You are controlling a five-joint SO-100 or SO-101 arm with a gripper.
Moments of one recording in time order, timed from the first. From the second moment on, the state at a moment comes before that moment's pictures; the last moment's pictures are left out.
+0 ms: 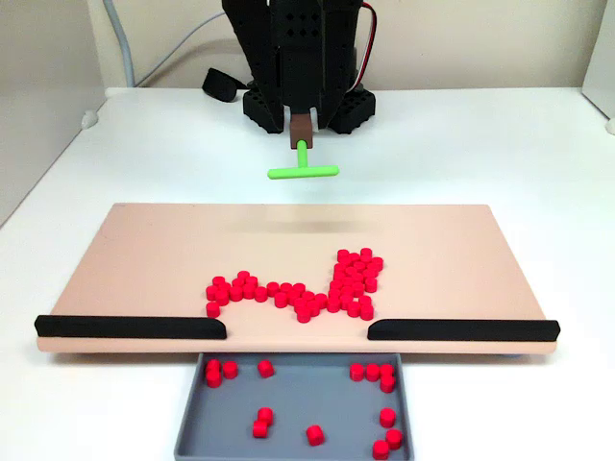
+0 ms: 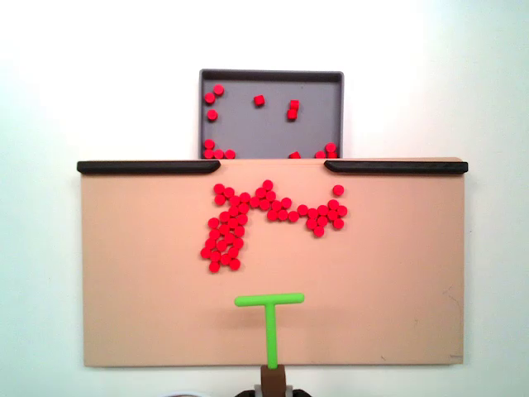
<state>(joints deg) 2.8 110.0 111.1 83.3 -93.2</state>
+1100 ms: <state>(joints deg) 6.1 110.0 111.1 83.3 -84.6</state>
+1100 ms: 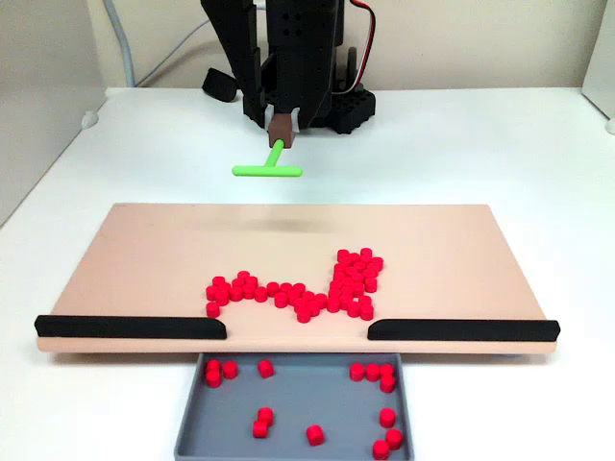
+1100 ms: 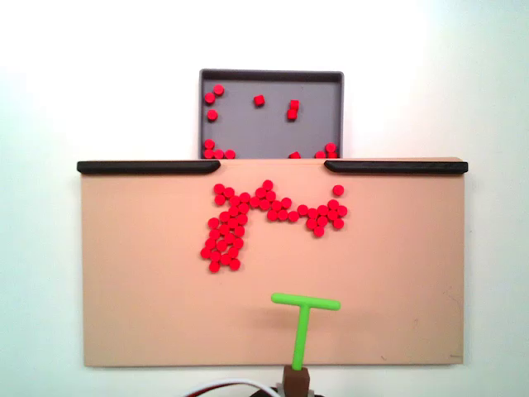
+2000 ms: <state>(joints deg) -8.2 107.0 111.1 83.7 -33.8</state>
